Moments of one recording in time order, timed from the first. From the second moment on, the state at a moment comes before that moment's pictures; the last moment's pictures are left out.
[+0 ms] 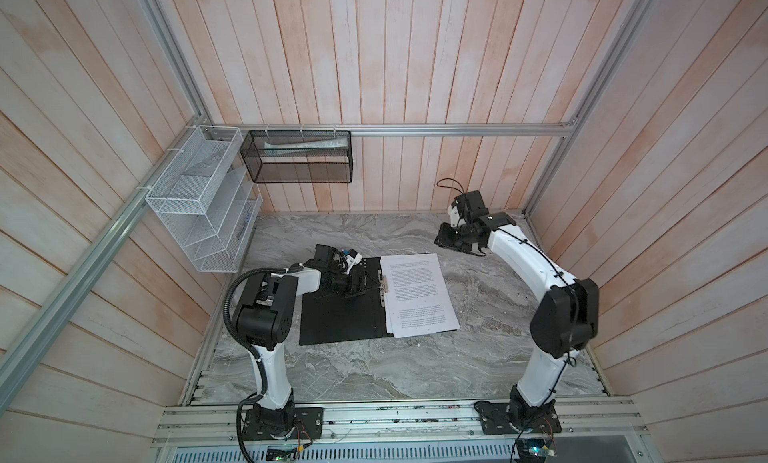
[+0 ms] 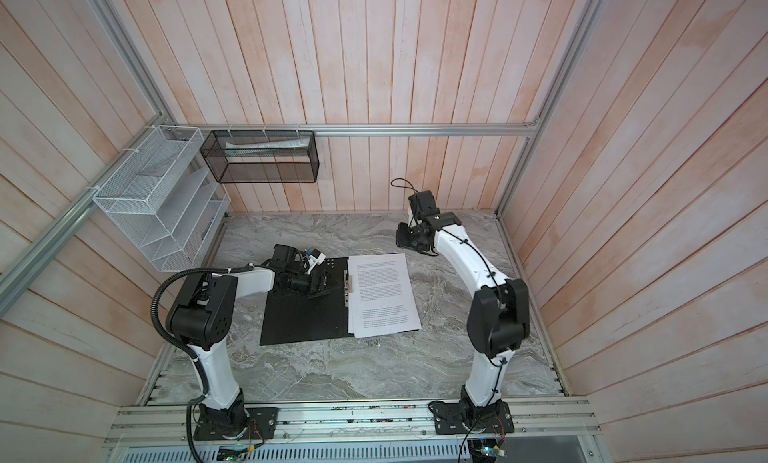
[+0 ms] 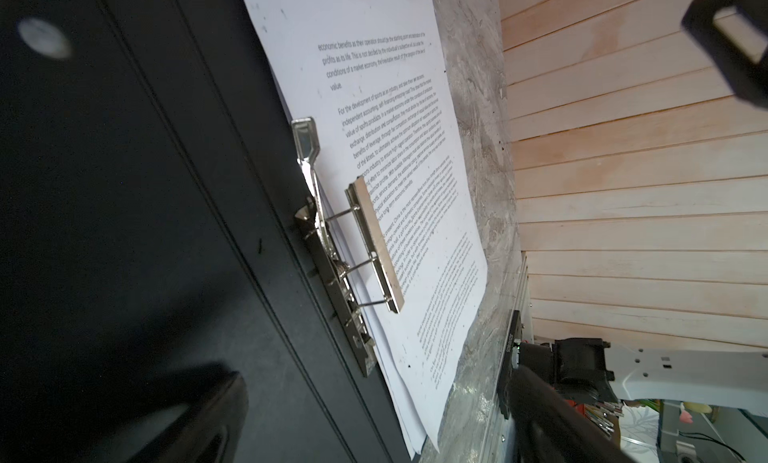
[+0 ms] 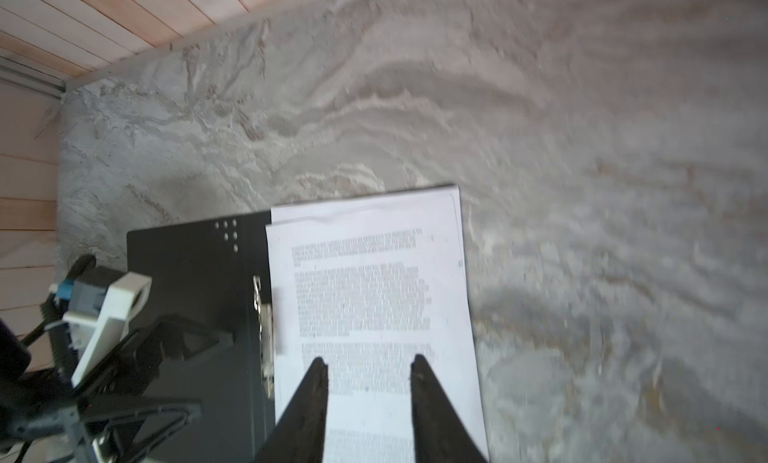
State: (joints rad) left arm -0.22 1.96 1.09 -0.16 0.95 -0.26; right arm 0.35 1.71 1.50 -0.77 -0.17 0.50
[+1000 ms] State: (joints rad) left arm -0.27 1.96 1.09 -0.17 0.93 -0.27; right arm 0.31 1.41 0.74 -0.54 -0.24 0.75
